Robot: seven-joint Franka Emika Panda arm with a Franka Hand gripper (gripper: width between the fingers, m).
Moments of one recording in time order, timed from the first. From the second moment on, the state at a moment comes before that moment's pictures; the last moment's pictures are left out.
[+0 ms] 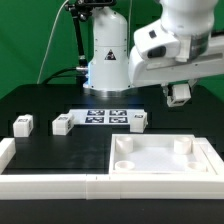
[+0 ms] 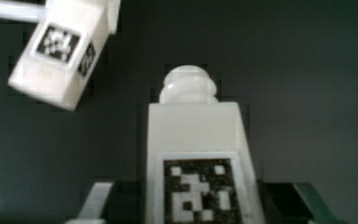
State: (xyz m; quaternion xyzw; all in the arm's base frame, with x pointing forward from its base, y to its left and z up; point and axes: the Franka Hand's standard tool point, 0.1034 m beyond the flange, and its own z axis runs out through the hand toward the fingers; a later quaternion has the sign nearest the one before) arm 0.448 0.128 0.093 -0.98 -0.06 0.19 0.05
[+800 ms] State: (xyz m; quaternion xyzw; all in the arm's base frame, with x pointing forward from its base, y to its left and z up) arm 0.534 0.116 0.121 -0.99 -0.10 -0.04 0.06
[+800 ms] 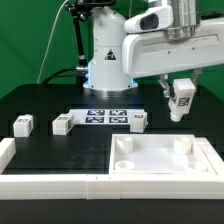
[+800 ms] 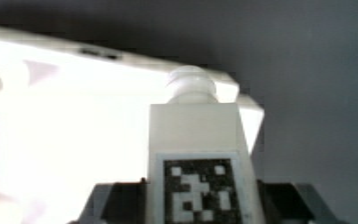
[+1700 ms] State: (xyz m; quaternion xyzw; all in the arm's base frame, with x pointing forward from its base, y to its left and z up) arm 0.590 0.125 0.110 -0.99 -0.10 -0.04 0.07
